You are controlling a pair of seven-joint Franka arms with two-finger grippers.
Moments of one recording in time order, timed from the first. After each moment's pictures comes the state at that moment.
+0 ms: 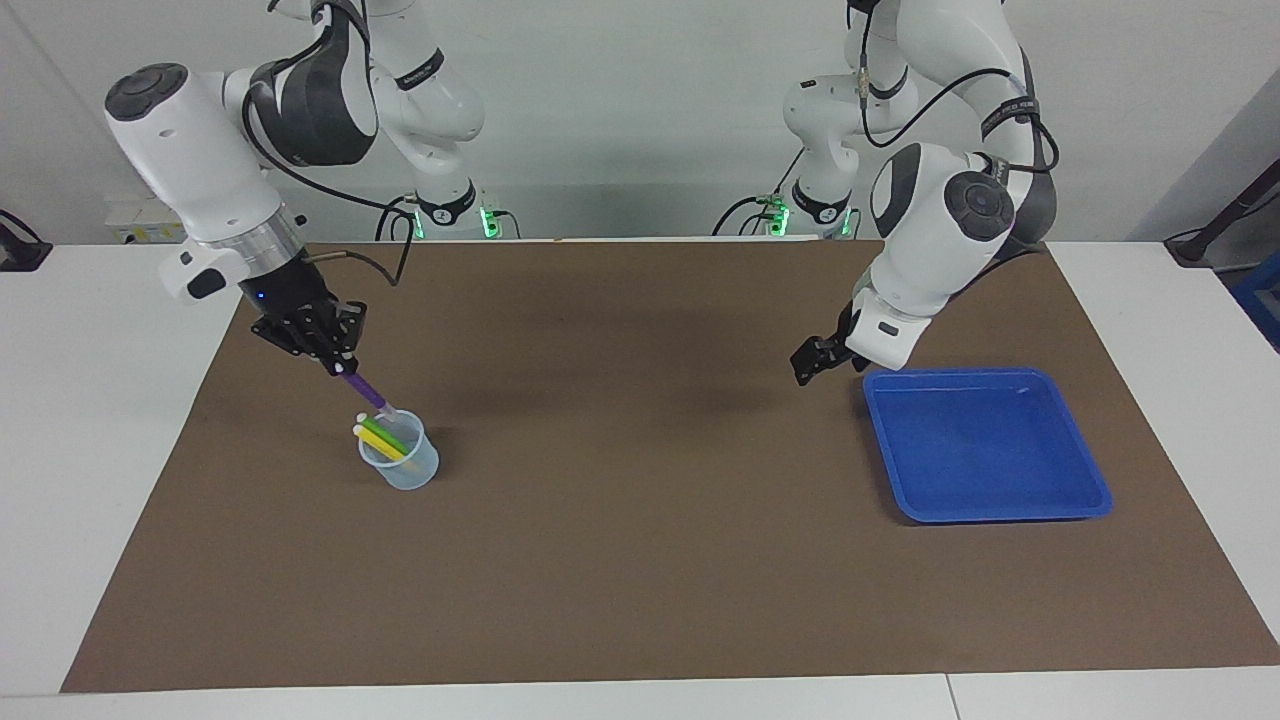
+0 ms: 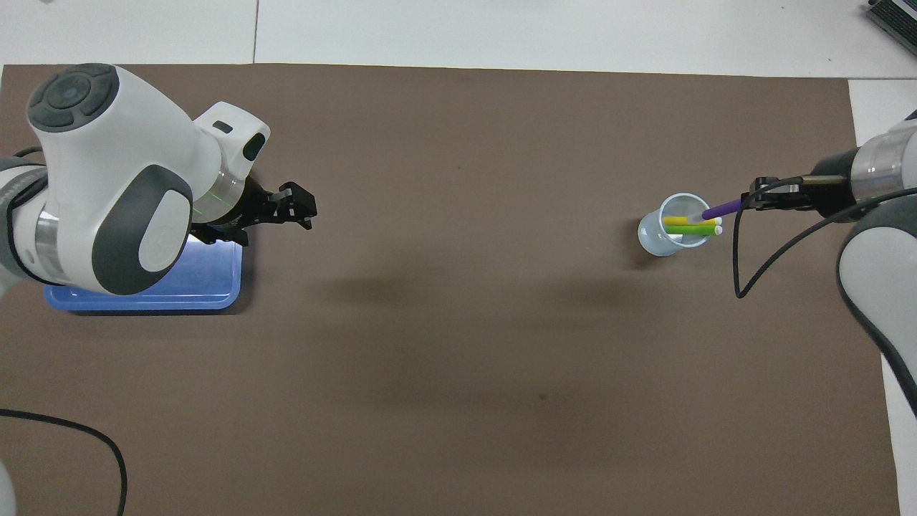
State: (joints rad) left arm 0.02 0.21 -0.33 -1.70 -0.04 1.85 -0.38; right arm -0.39 0.06 0.36 -1.79 0.13 1.98 -0.02
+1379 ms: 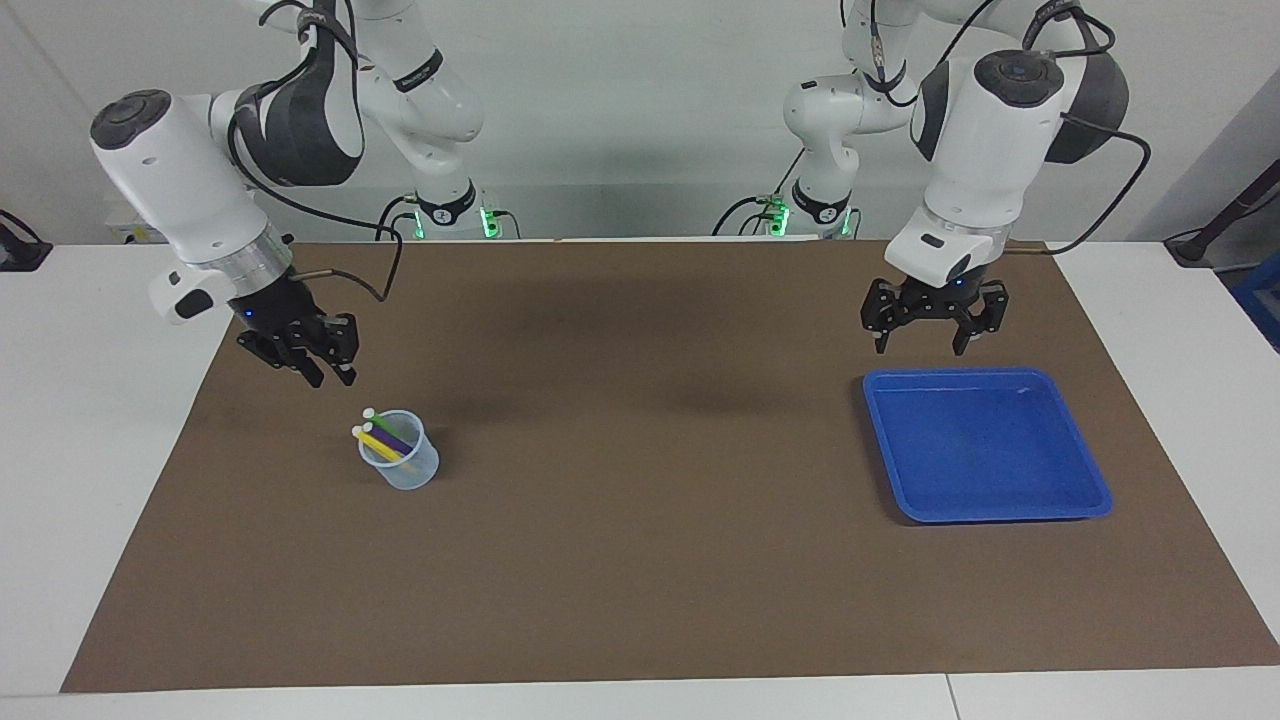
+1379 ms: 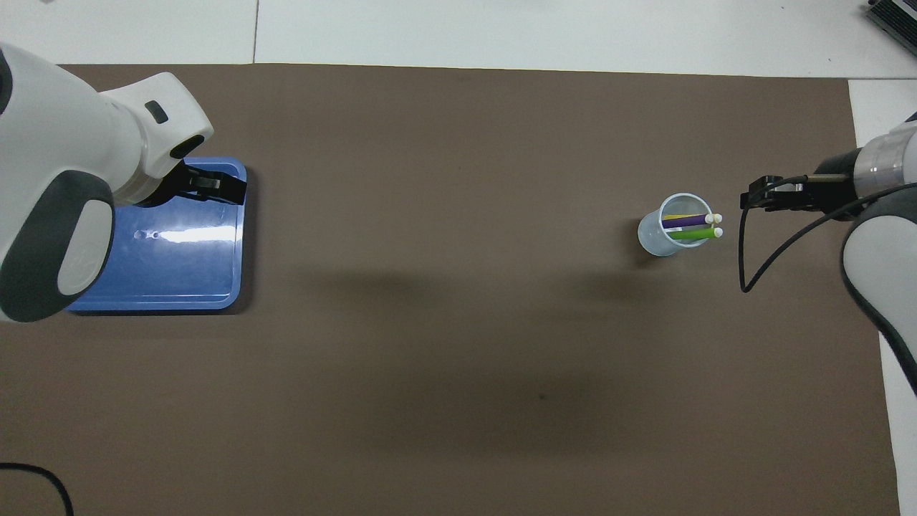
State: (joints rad) left arm 0.07 0.07 -0.31 -1.65 0.15 1.84 -0.08; right arm -0.41 0.08 0.36 -1.79 0.13 1.98 -0.03
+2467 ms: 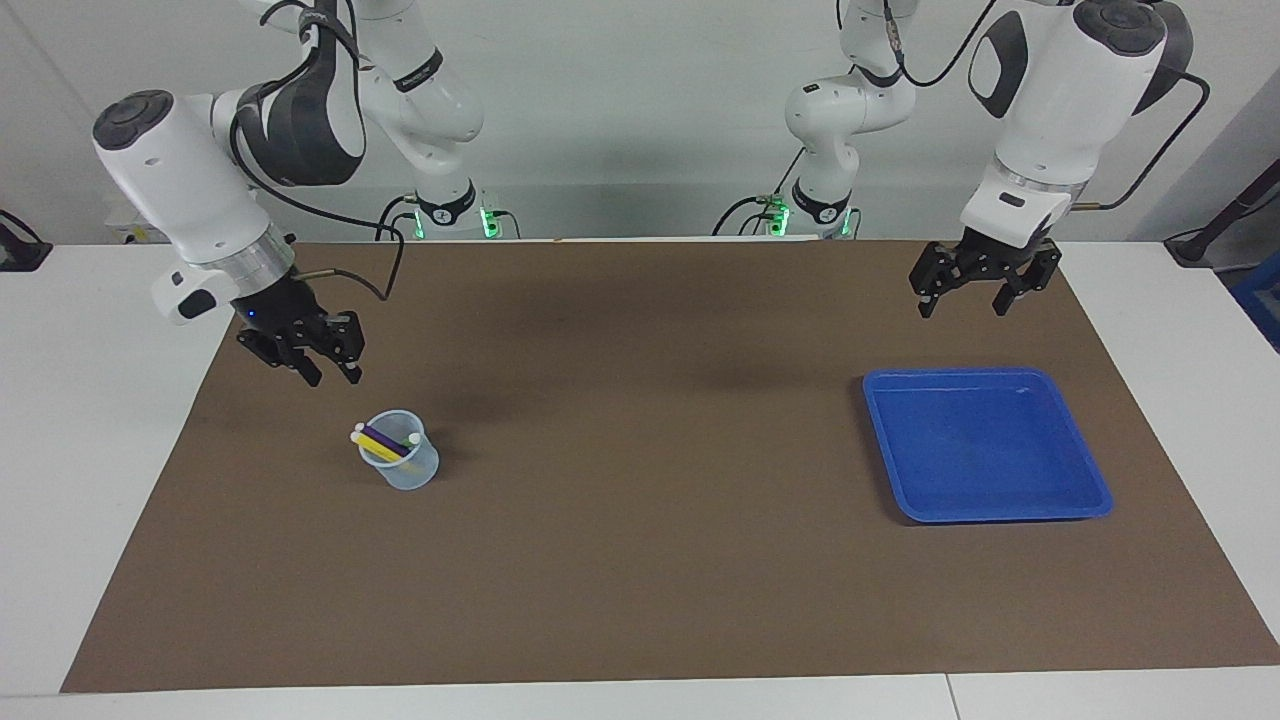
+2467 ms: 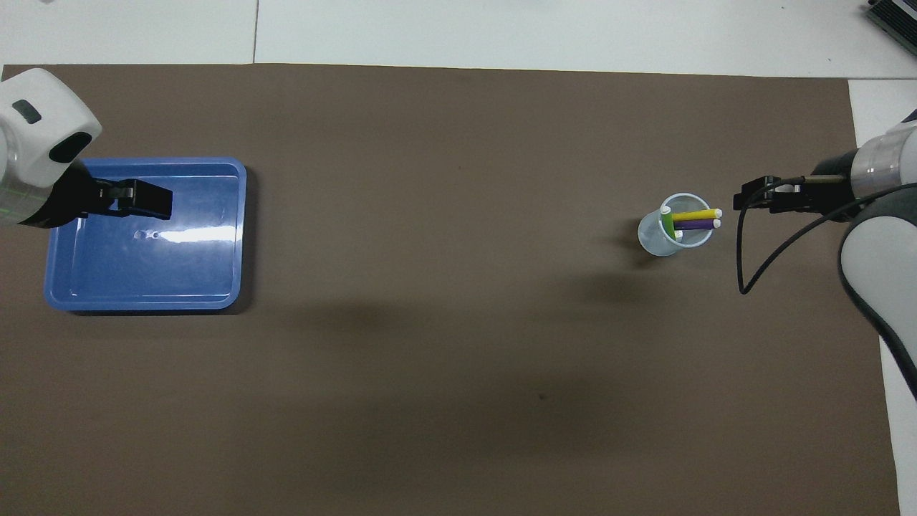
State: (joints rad) left arm 0.17 0.01 -0.31 -1.66 0.04 1.75 -0.07; right arm -0.41 0.08 0.37 -1.79 0.13 1.97 -0.03
